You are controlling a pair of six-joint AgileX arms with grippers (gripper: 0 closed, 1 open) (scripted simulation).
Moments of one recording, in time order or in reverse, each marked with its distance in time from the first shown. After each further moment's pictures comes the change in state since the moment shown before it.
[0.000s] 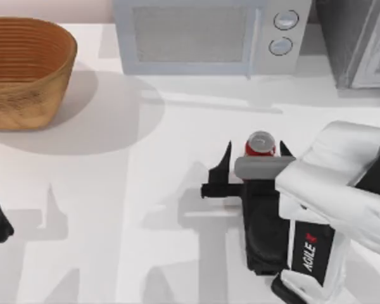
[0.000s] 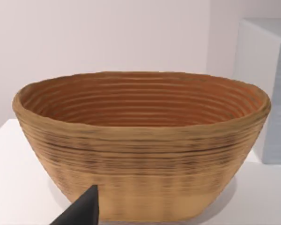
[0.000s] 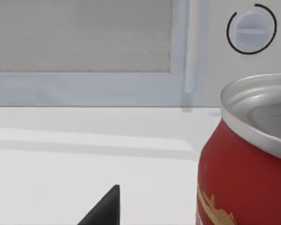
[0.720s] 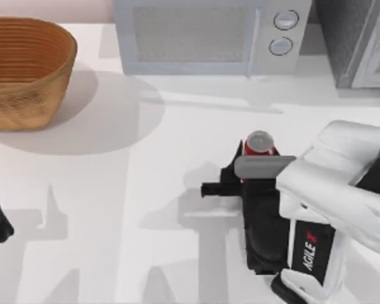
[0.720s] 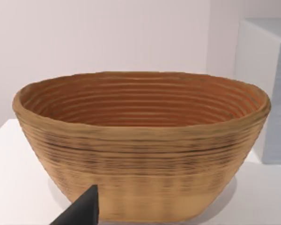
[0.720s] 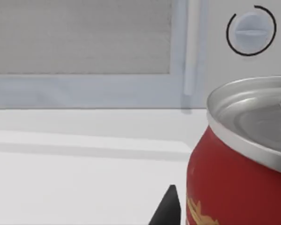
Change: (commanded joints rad) left arm 0.000 0.000 0.000 0.000 0.000 0.000; right arm 0.000 0.000 0.000 0.000 0.000 0.000
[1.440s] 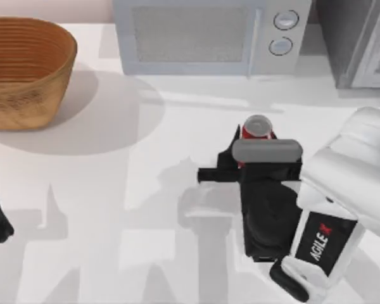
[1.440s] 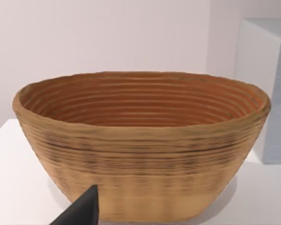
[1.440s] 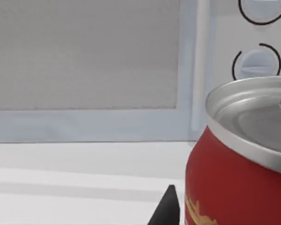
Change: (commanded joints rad) left arm 0.000 0.000 0.000 0.000 0.000 0.000; right arm -0.001 -0.120 -0.007 -0.106 -0.006 0.006
